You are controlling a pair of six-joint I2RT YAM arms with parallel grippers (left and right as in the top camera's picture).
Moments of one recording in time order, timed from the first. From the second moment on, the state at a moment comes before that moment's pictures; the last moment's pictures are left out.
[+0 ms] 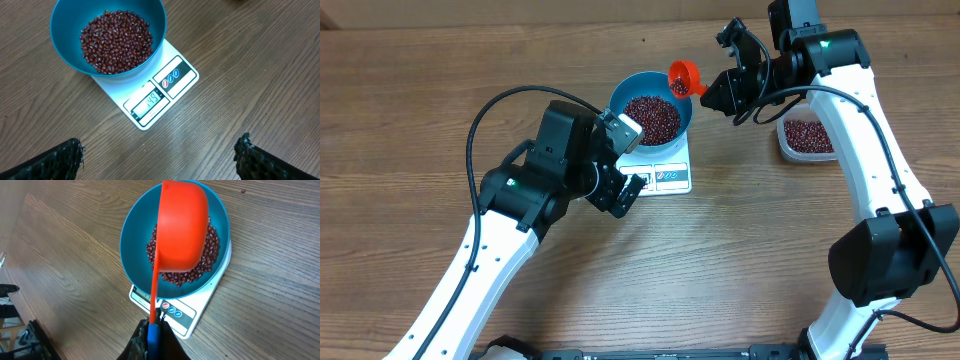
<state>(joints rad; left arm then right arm) -0.42 1.33 1.22 -0.80 0.21 0.21 0.17 1.93 1.90 -1.14 -0.61 -0.14</state>
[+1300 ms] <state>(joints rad) -0.42 1.33 1.22 -0.80 0.21 0.21 0.13 1.93 1.90 -1.14 -0.71 -0.09</state>
